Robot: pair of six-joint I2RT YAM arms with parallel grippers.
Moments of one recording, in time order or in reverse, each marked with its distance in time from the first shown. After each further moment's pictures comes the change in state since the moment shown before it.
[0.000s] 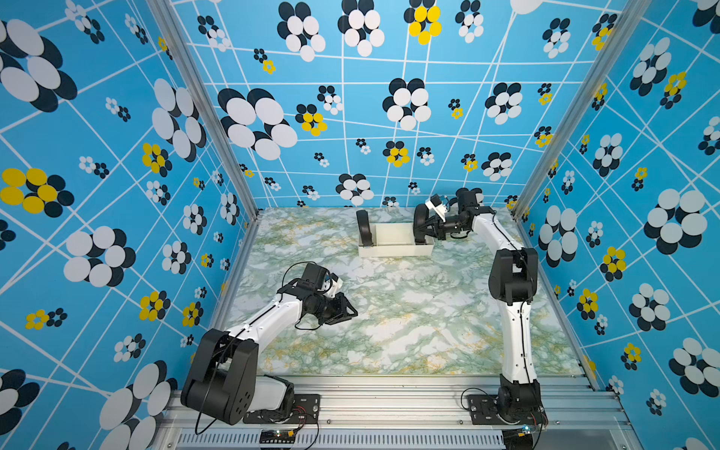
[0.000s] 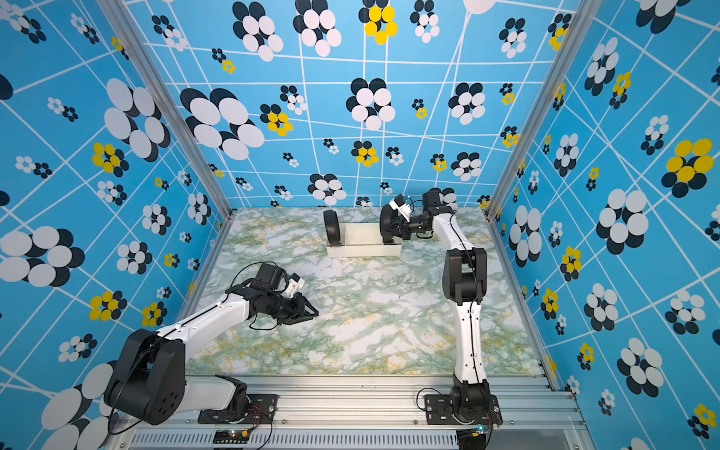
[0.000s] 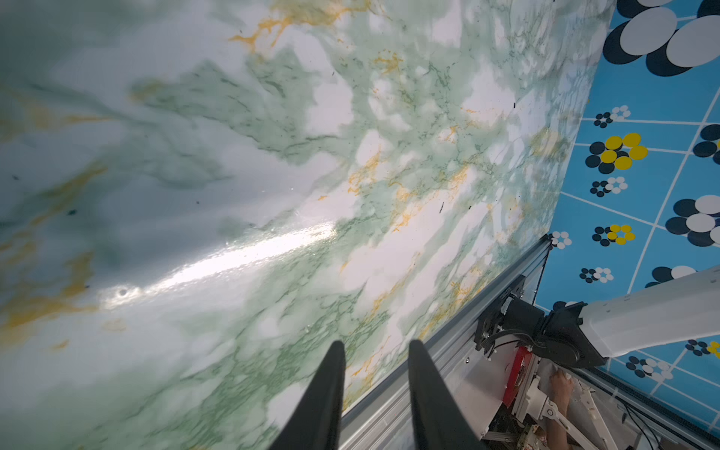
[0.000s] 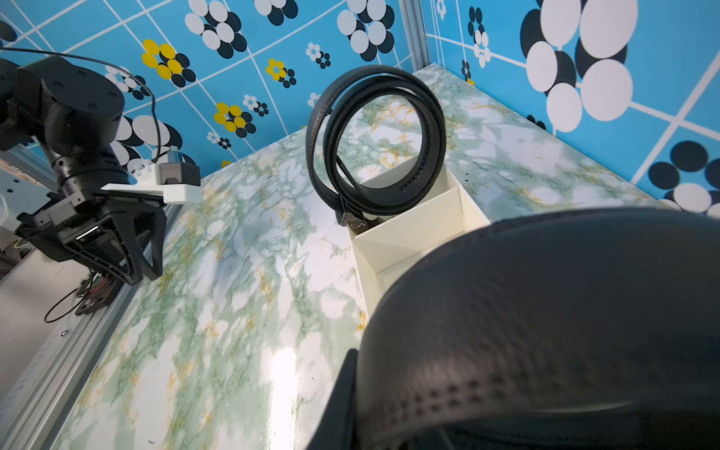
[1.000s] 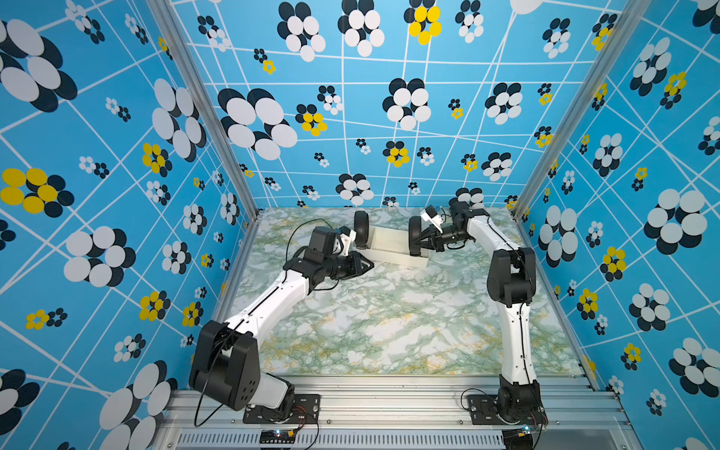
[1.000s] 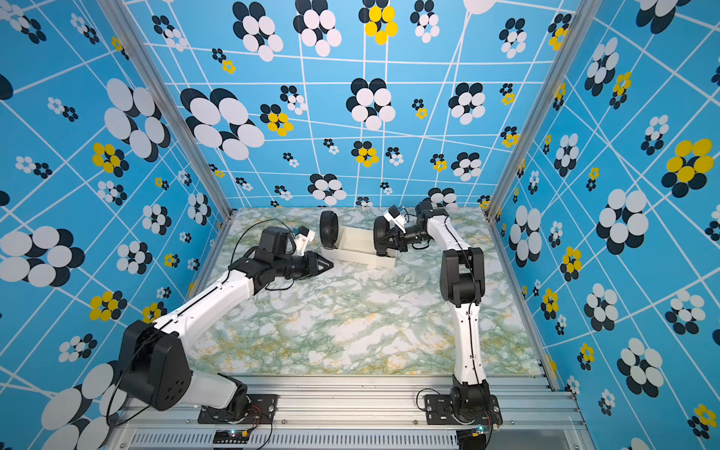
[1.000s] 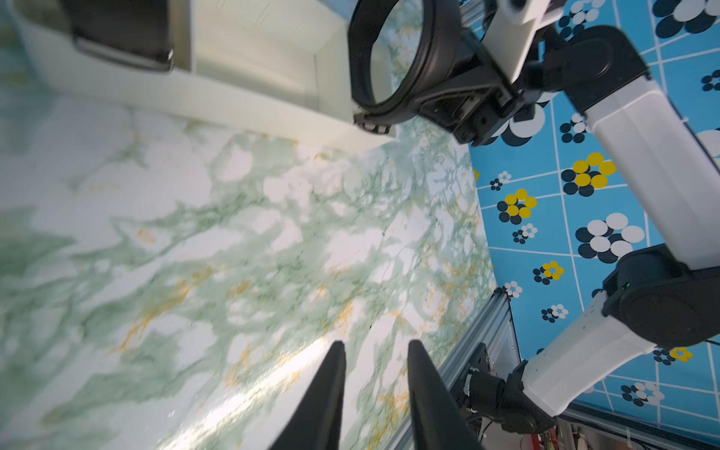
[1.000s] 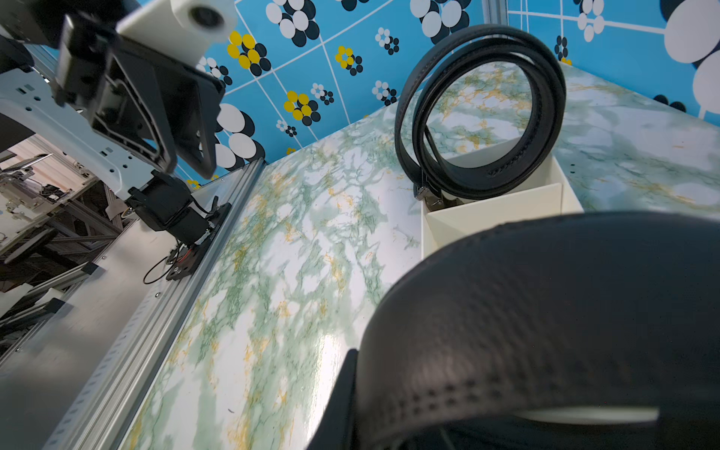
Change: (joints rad) left arm -0.089 0.156 0.457 0.217 -0.070 -0.048; right arm 0.045 -0.027 -0.071 -0.270 -0.087 -0.269
